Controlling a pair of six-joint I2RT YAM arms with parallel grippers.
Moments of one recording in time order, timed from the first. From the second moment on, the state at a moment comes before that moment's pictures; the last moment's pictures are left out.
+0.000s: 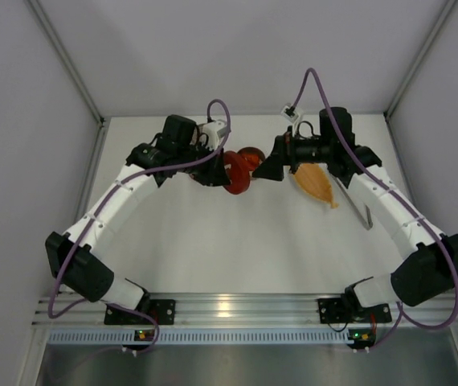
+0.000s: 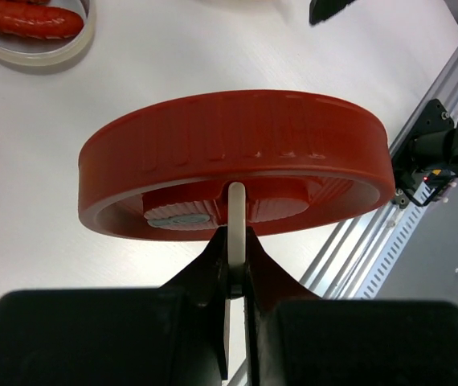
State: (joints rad) left arm -0.50 1.47 1.49 -0.76 0.53 -0.06; right arm 0.38 1.39 1.34 -0.39 -0.89 0.21
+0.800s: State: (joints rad) left arm -0.50 1.55 1.54 -0.76 0.57 -0.13; right arm 0.50 1.53 1.36 -0.34 -0.79 0.25
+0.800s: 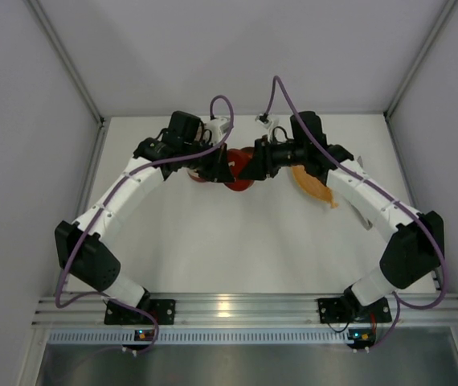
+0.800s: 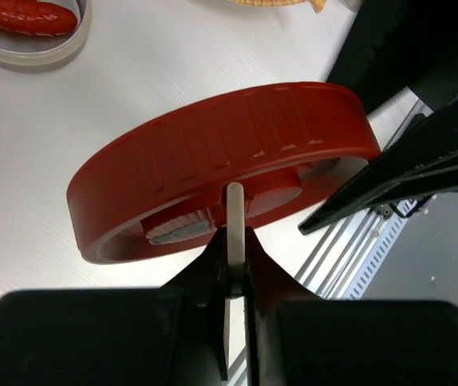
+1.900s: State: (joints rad) left arm -0.38 1.42 1.41 -0.49 0.62 -0.30; right arm 0.43 1.53 1.12 0.12 -0.90 0.81
